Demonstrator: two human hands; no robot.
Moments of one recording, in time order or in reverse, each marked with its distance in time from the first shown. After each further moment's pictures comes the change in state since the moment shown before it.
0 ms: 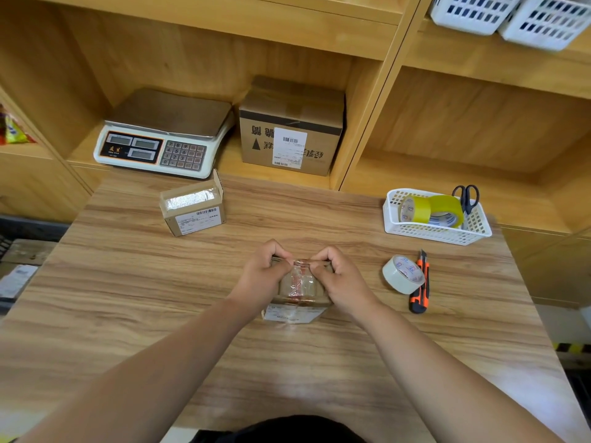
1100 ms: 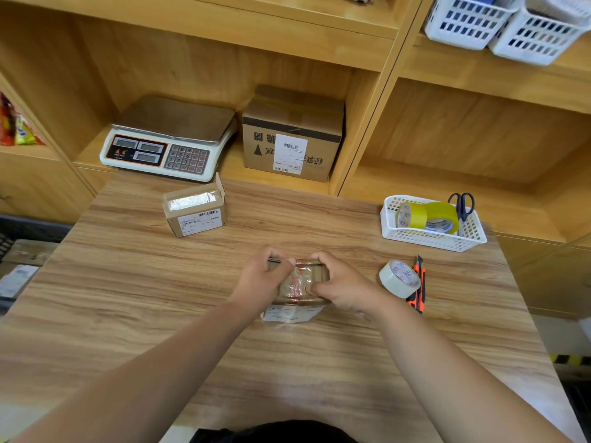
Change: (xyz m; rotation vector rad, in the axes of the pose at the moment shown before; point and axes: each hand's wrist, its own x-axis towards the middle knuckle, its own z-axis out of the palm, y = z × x) left_hand -0.003 -0.011 0.003 0.032 0.027 0.009; right_hand -0.003 -0.014 -0.013 -0.127 -0.243 0.144
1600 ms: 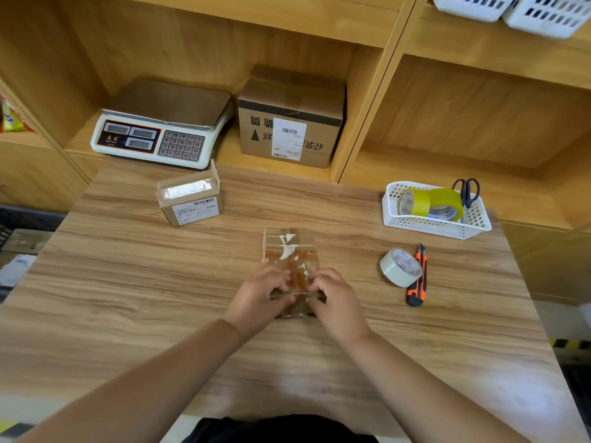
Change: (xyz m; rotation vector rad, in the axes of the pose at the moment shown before) left_hand -0.005 -0.066 0.004 0.363 -0.087 0.437; right_hand -0.004 0.069 0.043 -0.263 0.386 -0.354
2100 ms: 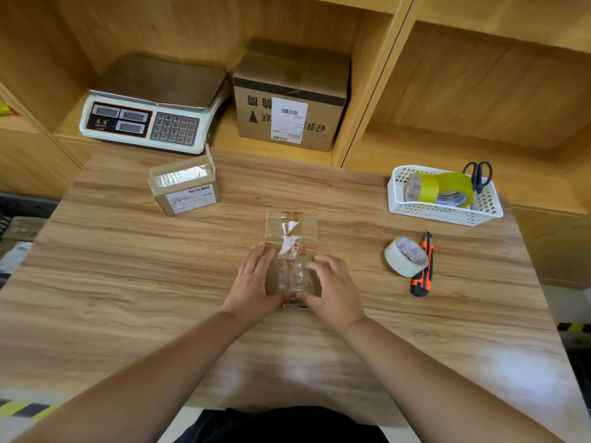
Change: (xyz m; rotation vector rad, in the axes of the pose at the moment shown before) left_hand 0.004 -0.022 0.008 0.265 -0.088 -0.279; right_hand 0.012 0.021 0.012 -0.294 -0.145 0.050
